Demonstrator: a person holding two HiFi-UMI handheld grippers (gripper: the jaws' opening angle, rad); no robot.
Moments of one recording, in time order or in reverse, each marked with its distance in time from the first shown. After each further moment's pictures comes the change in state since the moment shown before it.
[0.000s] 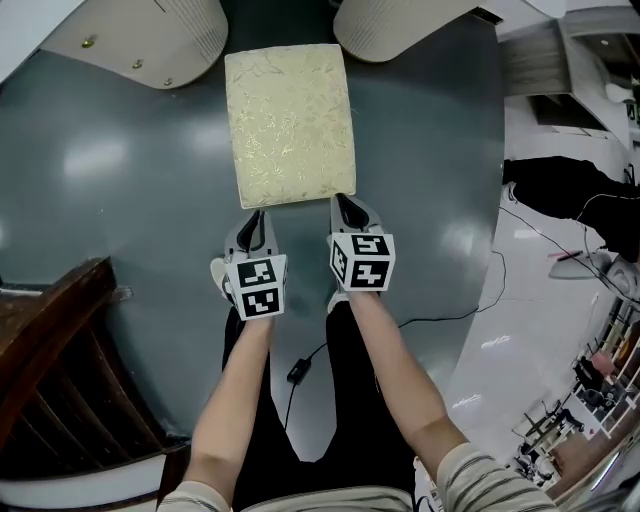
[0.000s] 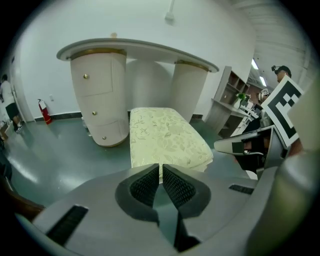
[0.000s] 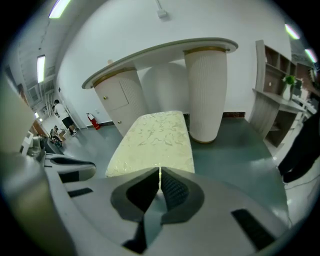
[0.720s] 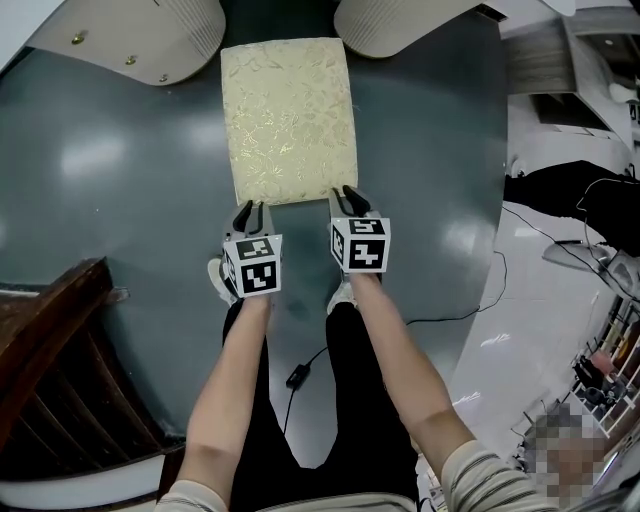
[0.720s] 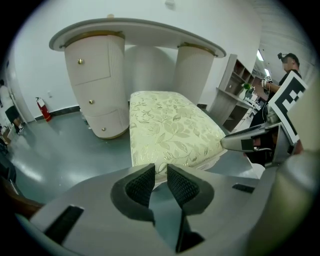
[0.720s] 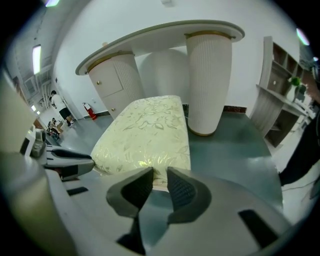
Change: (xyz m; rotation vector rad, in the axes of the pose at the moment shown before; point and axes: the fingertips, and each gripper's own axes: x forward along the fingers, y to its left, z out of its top) left arm 0.052 0.015 -0.029 0.025 0.108 0.023; right arm 0.044 -0.024 -0.029 -0.031 0.106 -0.024
